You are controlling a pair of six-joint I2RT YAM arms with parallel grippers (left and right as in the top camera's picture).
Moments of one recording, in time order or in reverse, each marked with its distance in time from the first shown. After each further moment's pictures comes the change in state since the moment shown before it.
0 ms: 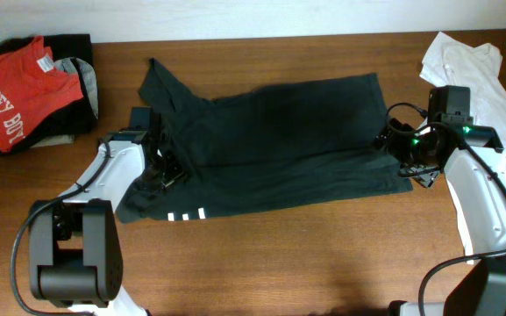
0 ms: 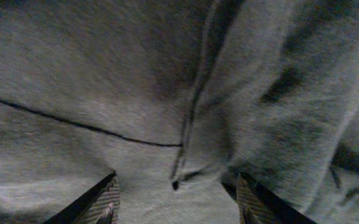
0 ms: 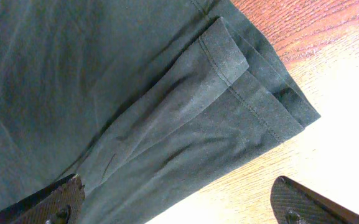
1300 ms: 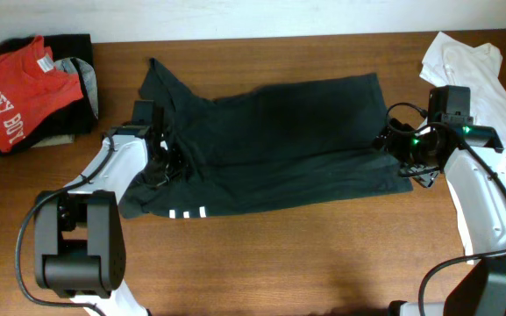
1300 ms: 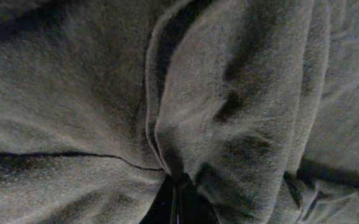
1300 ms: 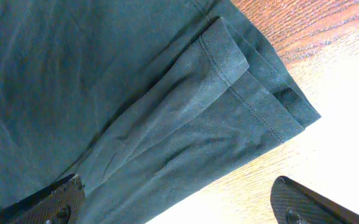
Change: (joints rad) left arm -0.007 0.050 0.049 0.055 0.065 0.076; right arm 0.000 0.000 0.000 0.001 0.000 0.000
